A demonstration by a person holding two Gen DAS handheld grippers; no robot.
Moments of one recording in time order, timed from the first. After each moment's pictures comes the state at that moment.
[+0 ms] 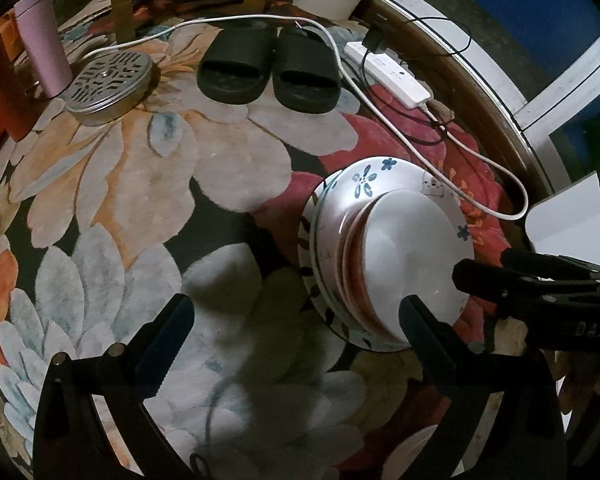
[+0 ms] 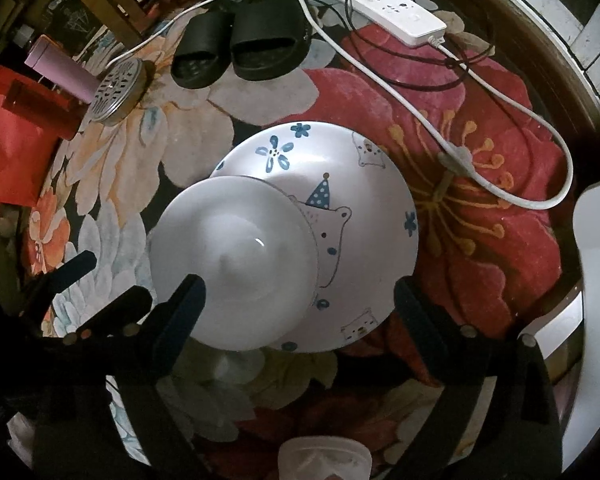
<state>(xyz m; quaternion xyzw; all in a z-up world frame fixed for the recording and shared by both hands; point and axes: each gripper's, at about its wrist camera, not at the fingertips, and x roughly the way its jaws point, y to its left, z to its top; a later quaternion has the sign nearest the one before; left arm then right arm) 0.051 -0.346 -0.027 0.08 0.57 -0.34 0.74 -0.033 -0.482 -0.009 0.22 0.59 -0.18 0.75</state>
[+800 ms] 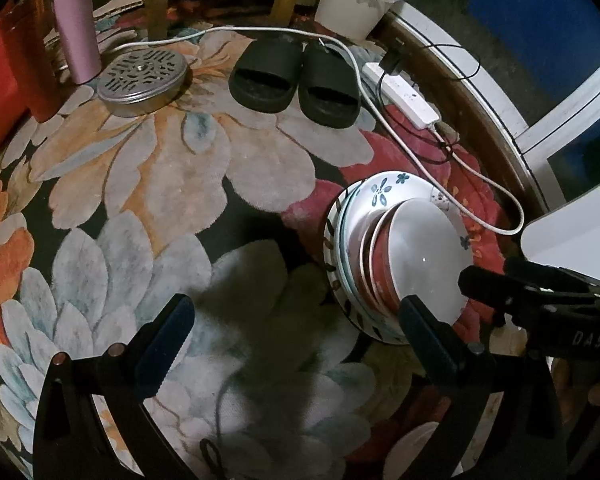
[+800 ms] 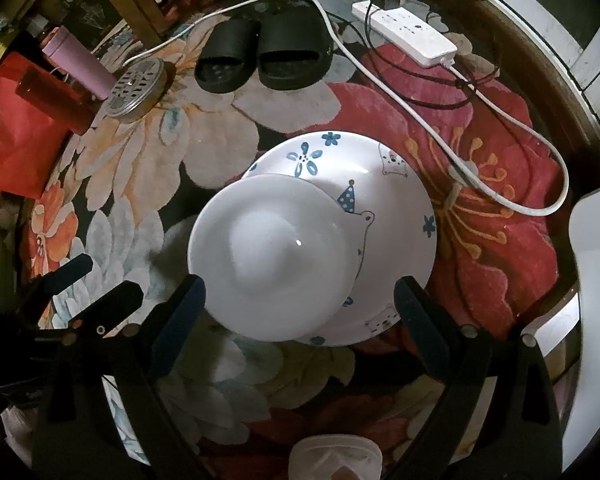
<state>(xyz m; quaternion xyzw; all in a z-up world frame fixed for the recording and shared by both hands) 0.055 -0.307 -0.015 0.04 0.57 -0.33 0.75 -0.030 -0.452 0.005 0.19 0.58 -0.18 0.77</state>
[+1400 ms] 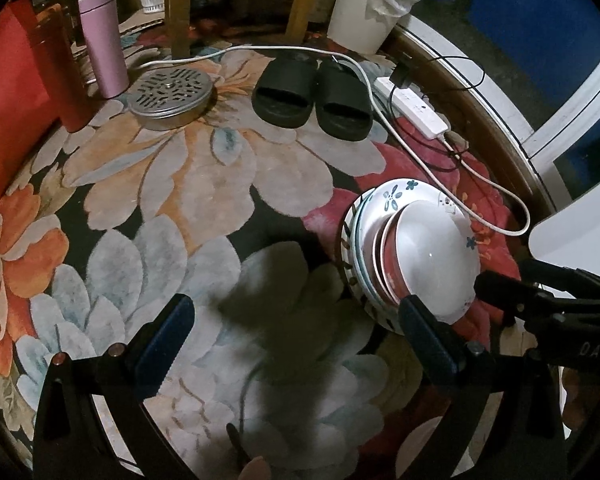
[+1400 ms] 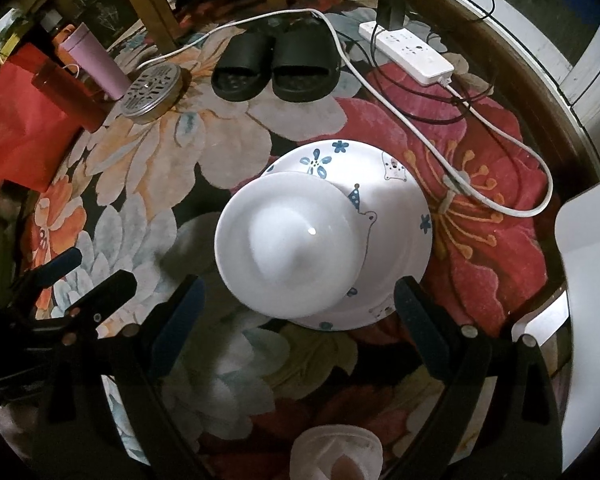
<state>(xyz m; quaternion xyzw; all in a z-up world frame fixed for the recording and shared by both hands) 0.043 -0.286 0.006 0.06 0.54 -0.31 0.78 -0.041 -0.429 0.024 0.17 0.56 -0.18 0.79</state>
